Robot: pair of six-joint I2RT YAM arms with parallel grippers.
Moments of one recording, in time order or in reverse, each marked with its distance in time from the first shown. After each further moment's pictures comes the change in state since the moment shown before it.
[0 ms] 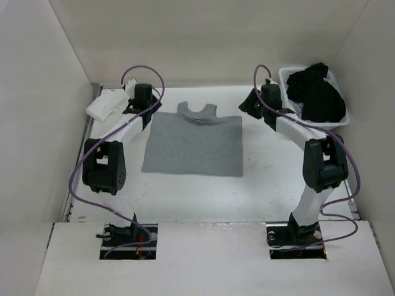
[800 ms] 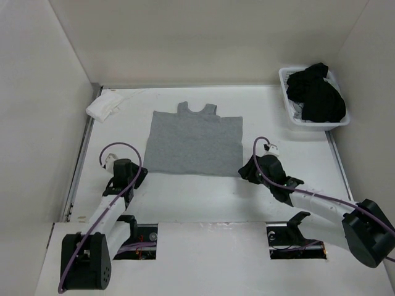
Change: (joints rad) left arm 0.150 -0.980 -1.217 0.035 0.200 -0.220; right arm 0.373 -0.760 -1.043 0.172 0.220 0.158
